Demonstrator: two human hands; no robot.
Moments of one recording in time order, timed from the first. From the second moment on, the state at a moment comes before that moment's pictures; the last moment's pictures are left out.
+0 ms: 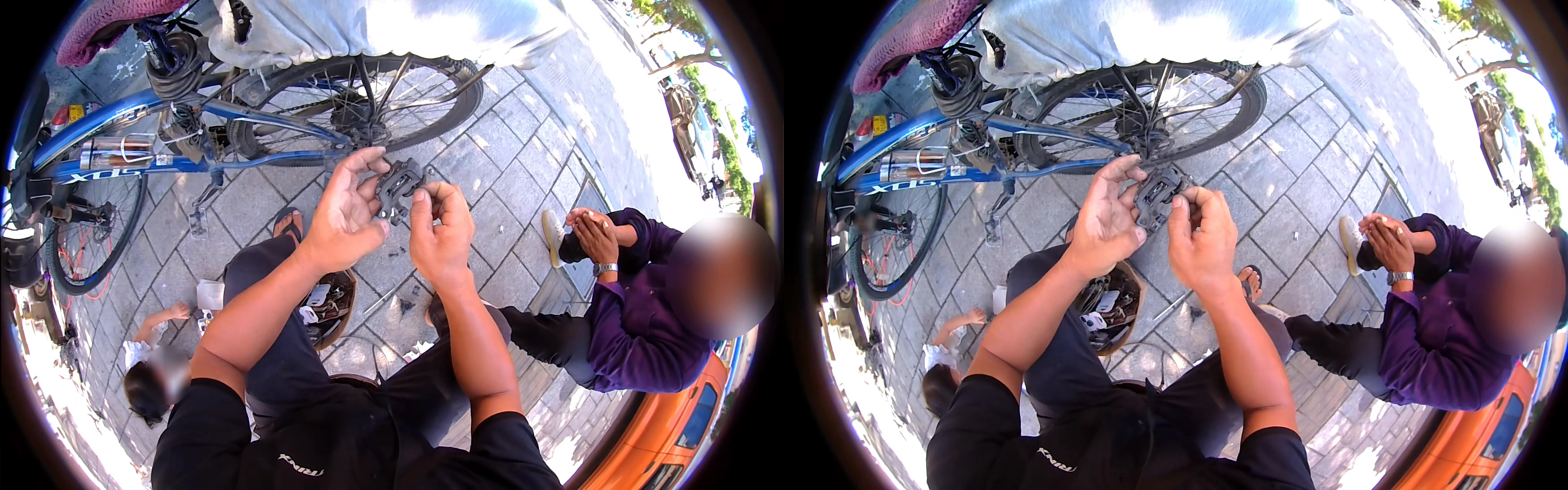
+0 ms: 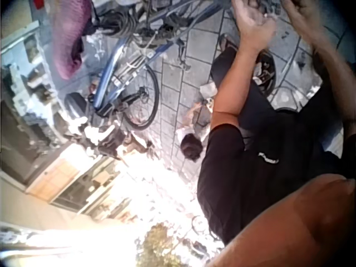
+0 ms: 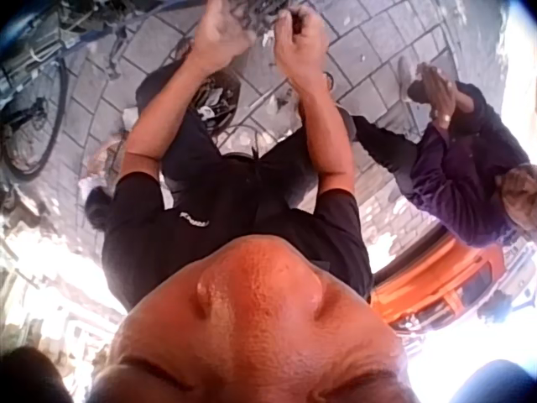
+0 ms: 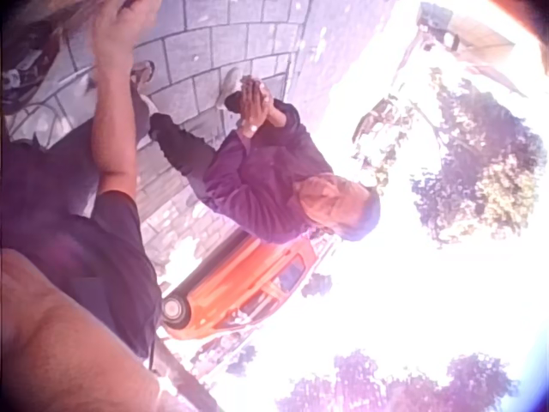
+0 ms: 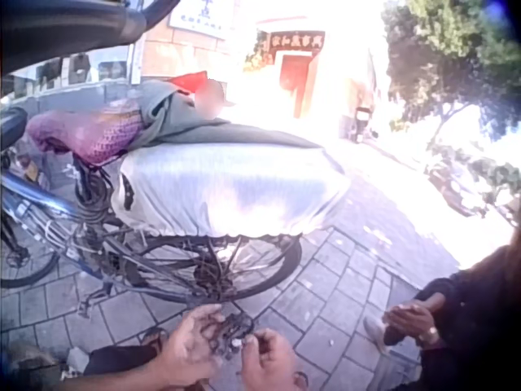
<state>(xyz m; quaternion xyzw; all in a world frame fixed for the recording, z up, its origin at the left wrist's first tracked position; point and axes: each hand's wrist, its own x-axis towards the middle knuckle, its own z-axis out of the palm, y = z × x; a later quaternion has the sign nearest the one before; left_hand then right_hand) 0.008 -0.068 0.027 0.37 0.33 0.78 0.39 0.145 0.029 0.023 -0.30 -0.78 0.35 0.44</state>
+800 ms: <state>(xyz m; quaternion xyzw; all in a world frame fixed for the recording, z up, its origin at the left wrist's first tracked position) 0.001 -0.062 0.019 0.21 0.41 0.75 0.47 0.130 0.016 0.029 -0.32 -0.73 0.43 0.43</state>
